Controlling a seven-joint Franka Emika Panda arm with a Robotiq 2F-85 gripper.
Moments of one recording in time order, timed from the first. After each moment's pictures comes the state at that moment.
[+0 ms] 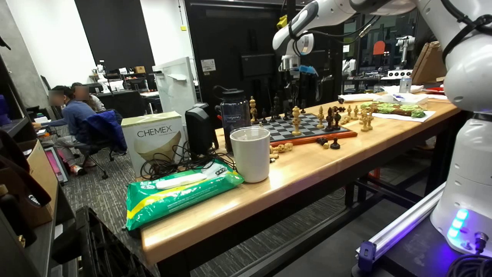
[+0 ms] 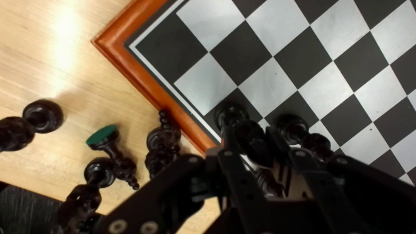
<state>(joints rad) -0.19 0.60 0.02 -1.34 0.04 1.86 -0.66</state>
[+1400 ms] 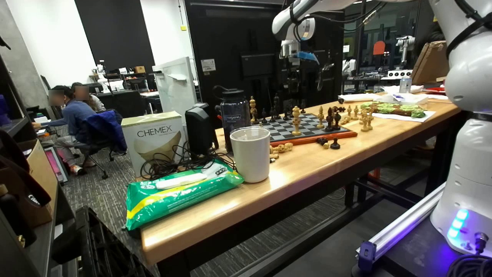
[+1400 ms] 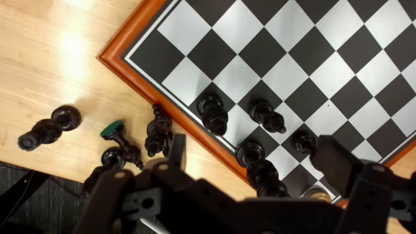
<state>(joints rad) -0.17 0.49 0.02 -1.36 0.04 1.80 -0.54</state>
